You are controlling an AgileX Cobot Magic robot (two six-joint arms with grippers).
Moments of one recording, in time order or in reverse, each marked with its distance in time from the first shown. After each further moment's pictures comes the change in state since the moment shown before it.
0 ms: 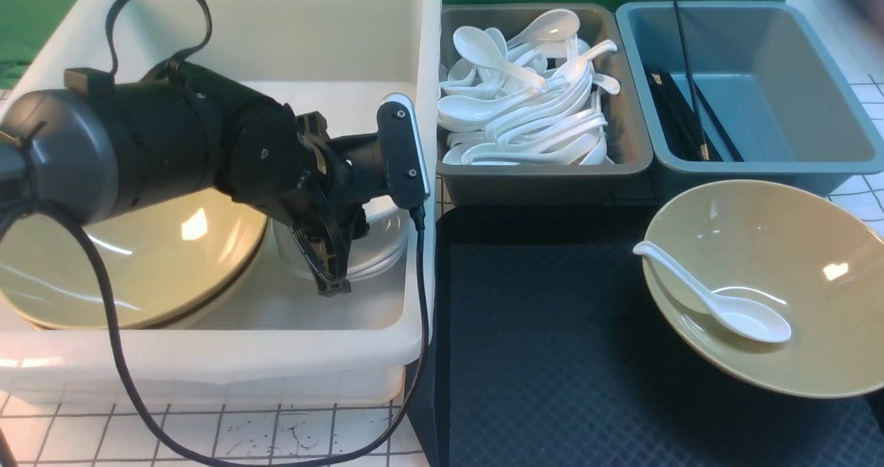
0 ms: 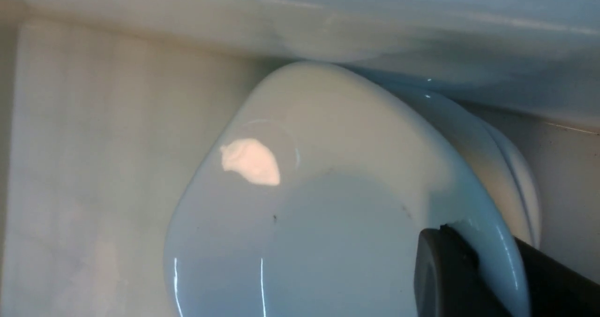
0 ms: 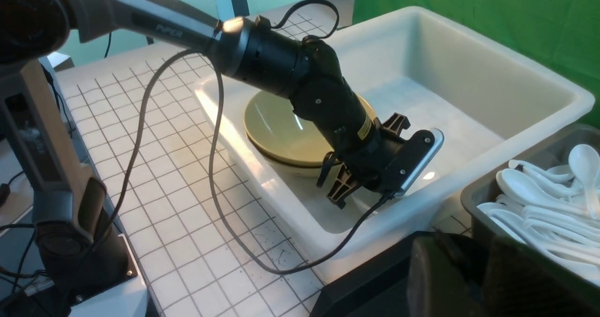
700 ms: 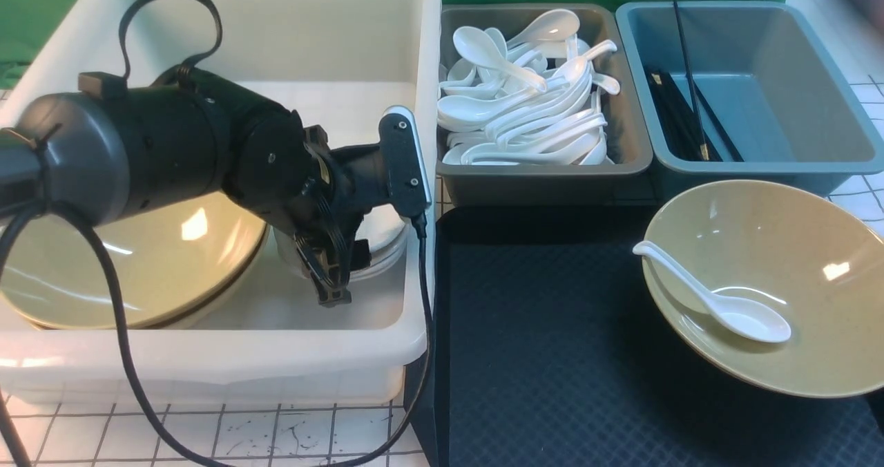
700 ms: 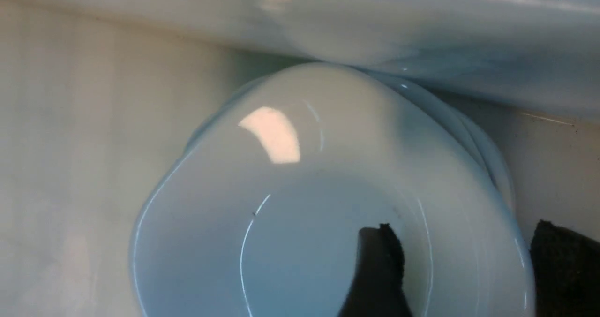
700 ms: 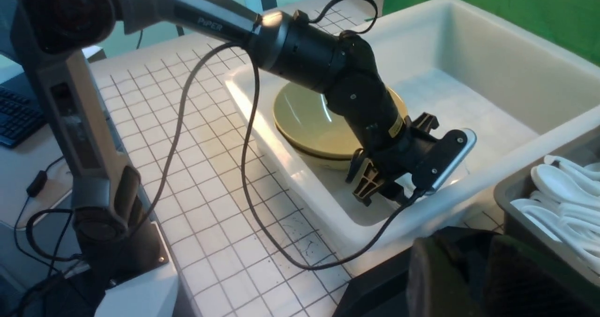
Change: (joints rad) right arm 0.000 0.000 -0.001 0.048 0.044 -0.012; left arm 0.000 -0.001 0.000 0.005 0.035 -0.026
